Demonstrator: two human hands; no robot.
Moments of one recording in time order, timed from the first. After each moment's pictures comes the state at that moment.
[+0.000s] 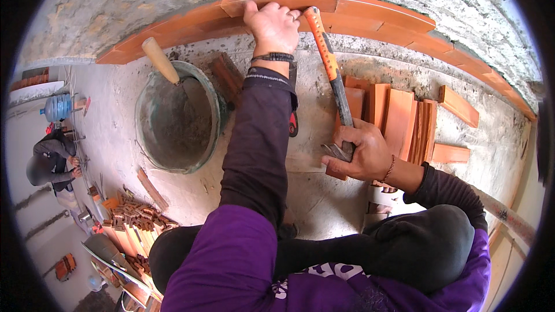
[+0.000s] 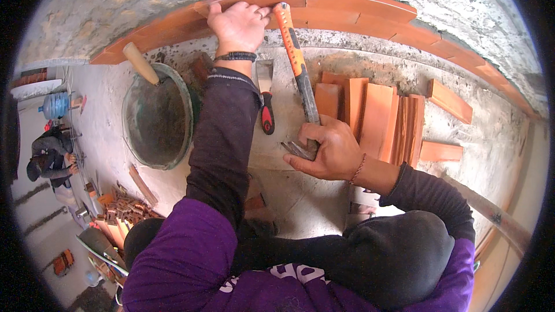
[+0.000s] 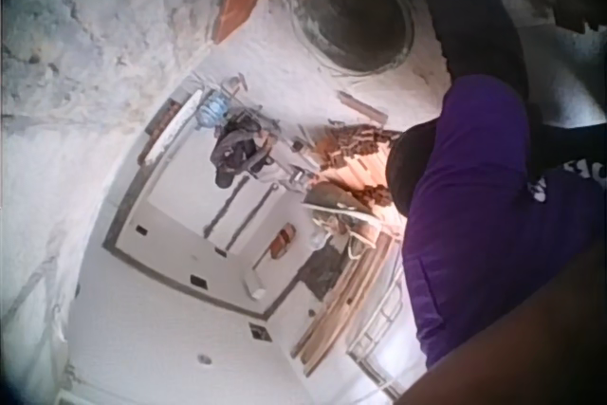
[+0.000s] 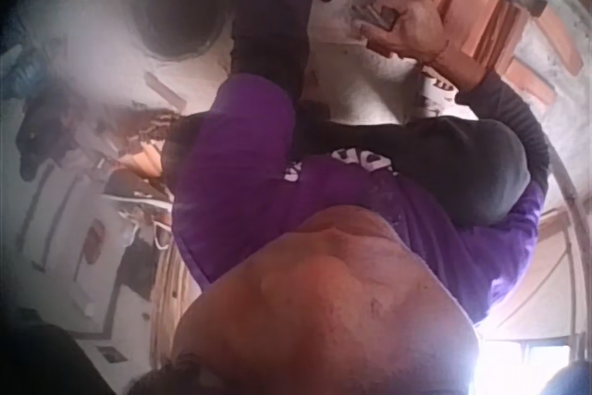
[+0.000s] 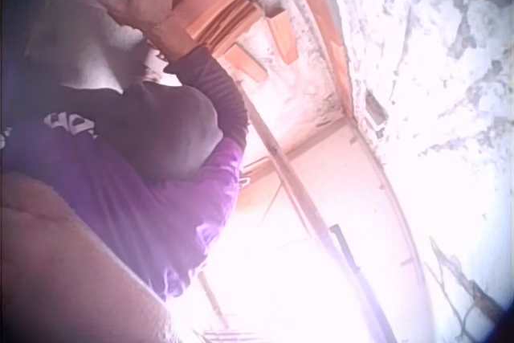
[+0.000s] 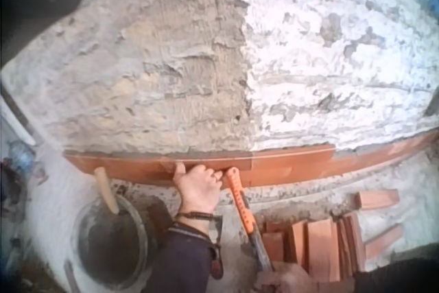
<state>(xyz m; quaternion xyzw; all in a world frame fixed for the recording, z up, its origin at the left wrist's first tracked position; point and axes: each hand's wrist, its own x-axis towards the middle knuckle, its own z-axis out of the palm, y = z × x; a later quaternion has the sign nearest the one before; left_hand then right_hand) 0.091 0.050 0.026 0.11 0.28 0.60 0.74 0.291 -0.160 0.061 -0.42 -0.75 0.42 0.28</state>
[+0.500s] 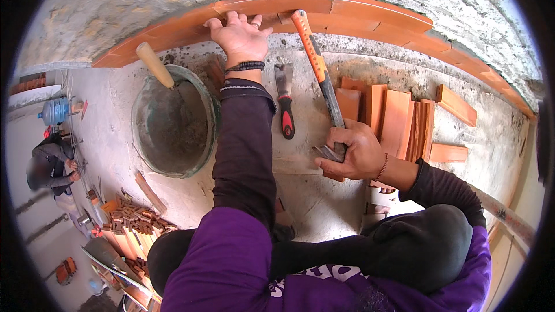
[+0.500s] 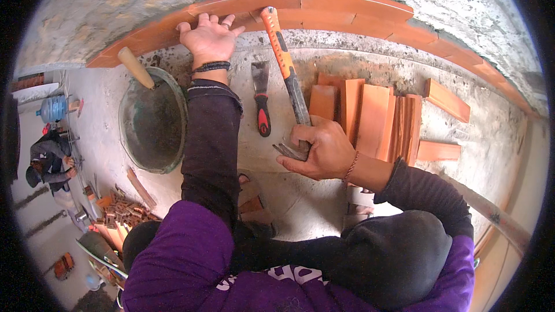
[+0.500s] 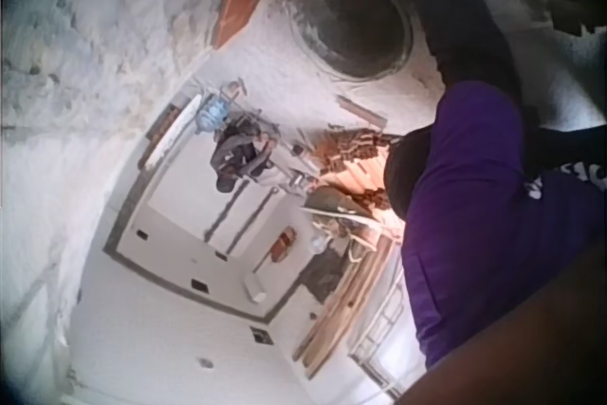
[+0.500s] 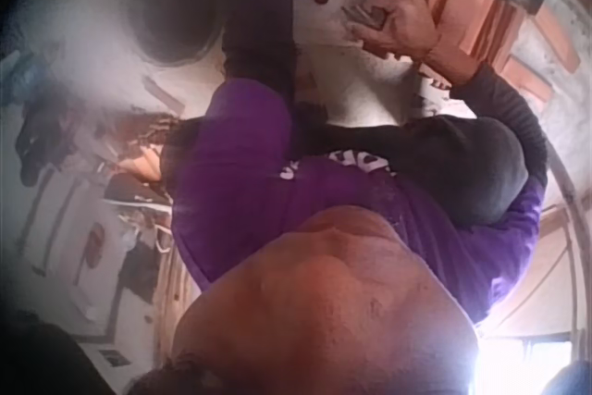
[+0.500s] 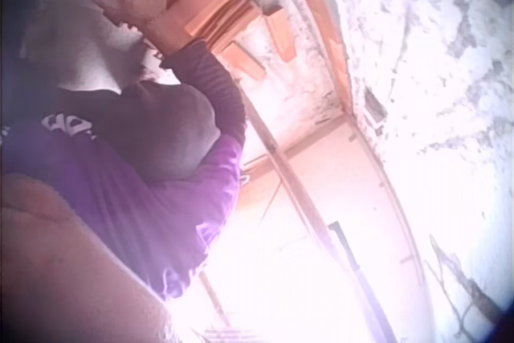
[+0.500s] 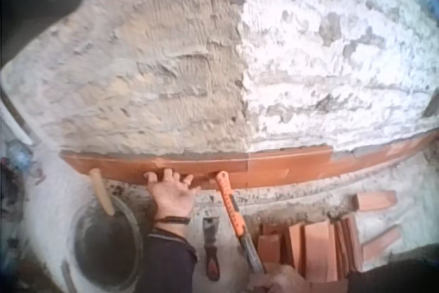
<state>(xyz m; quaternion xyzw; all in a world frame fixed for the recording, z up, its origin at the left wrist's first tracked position) 0.053 0.040 0.033 0.11 0.34 0.66 0.67 0.288 -0.154 0.055 -0.41 -0.76 0.42 0.27</state>
